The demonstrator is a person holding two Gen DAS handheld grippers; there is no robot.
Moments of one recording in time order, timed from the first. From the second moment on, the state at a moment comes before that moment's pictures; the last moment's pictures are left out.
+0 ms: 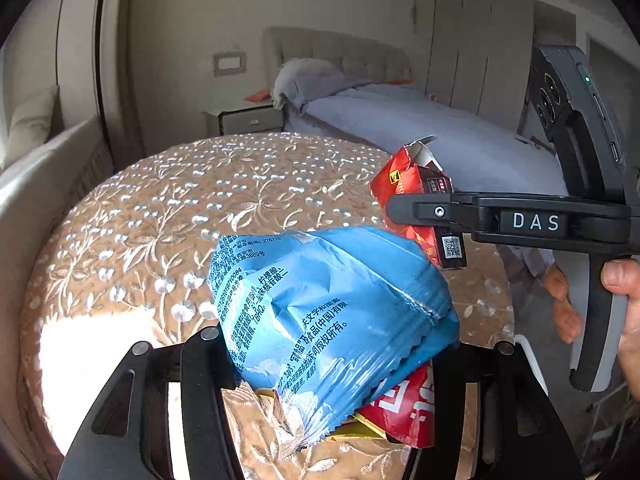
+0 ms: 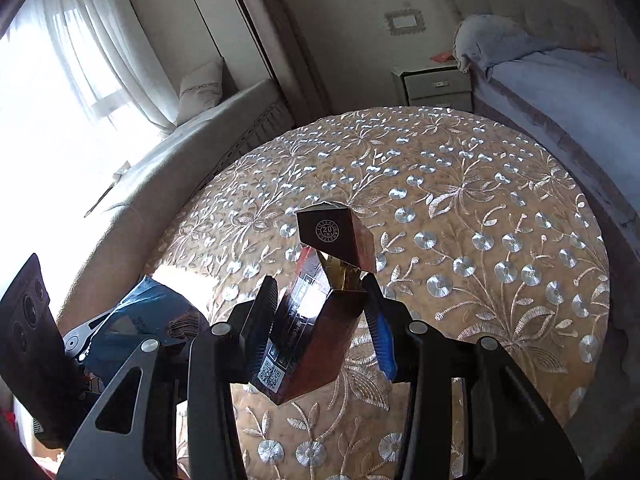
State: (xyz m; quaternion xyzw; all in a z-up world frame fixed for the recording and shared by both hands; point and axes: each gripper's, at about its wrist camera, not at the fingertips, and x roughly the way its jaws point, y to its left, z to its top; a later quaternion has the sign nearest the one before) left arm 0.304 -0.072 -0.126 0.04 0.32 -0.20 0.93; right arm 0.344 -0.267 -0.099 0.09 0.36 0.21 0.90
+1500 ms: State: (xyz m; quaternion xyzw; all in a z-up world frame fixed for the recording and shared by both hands) left arm 0.232 -0.428 -0.343 0.29 0.45 -0.43 0.73; right arm 0.116 -0.530 -0.324 0.09 0.49 0.00 0.87
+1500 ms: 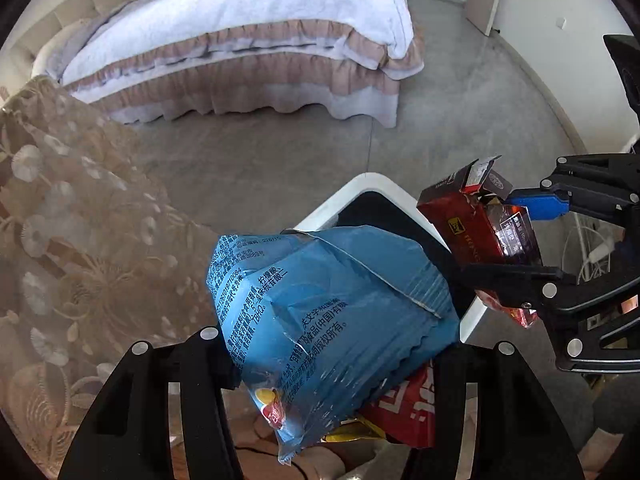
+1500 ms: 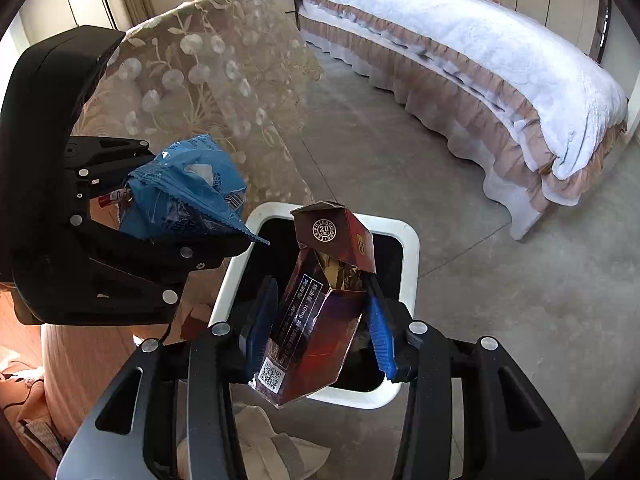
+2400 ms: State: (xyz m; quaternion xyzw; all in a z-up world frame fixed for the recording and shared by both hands) left arm 0.220 -0.394 -0.263 0.25 0.36 -0.41 0.80; right arm 0.097 -0.526 -0.285 0.08 0.45 -0.06 0.88
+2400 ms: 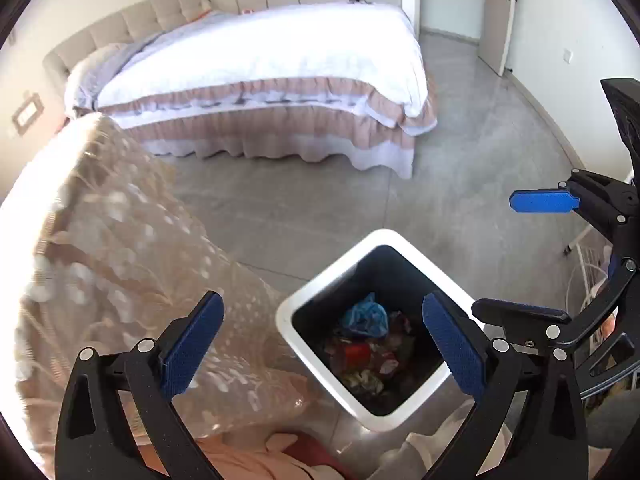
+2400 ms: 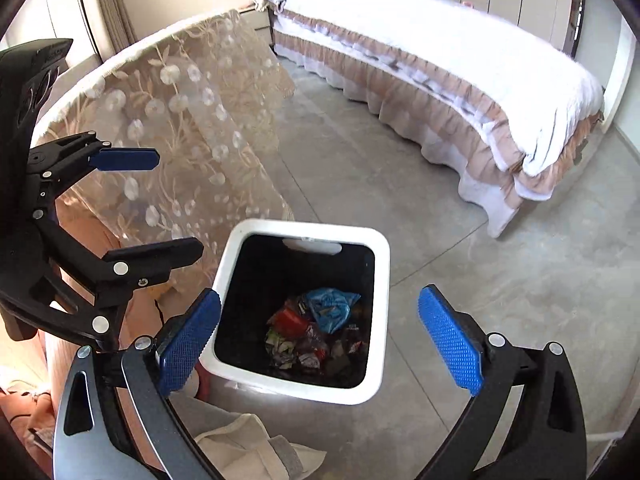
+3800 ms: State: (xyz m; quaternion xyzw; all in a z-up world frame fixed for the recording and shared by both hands) left arm 0.168 -0.030 -0.060 0.05 0.16 -0.03 0.98; right arm 0.127 -0.252 -0.048 0.06 0.13 0.02 0.99
